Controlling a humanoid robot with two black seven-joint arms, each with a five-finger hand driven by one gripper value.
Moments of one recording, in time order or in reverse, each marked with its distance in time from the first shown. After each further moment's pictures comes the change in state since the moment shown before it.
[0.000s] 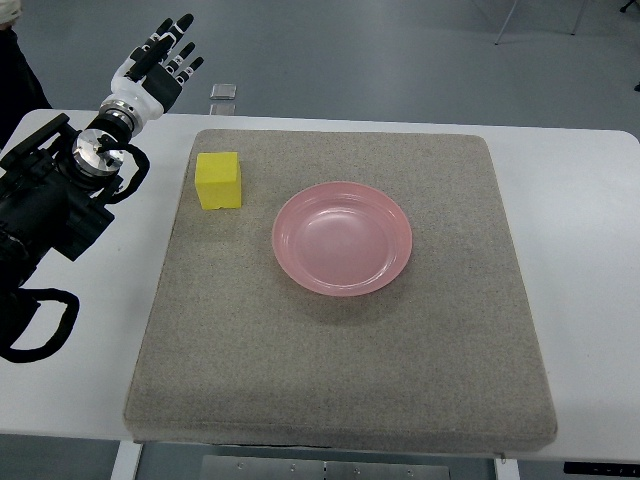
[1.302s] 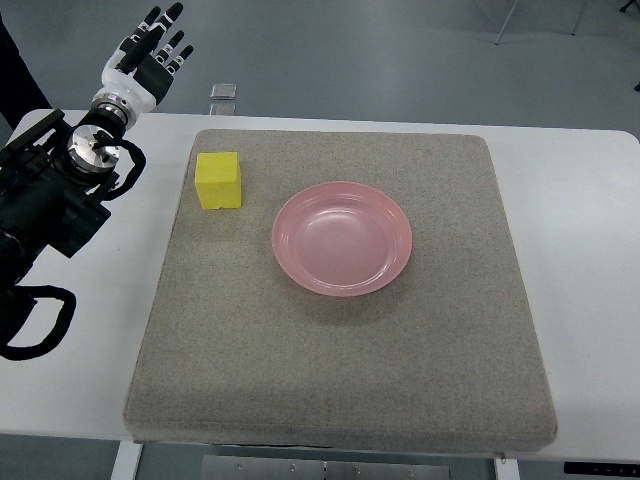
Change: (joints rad) left arm -0.005 0.009 0.001 0.001 0.000 -0.002 -0.045; right arm 0.000 0.000 0.000 0.000 0.001 0.000 0.000
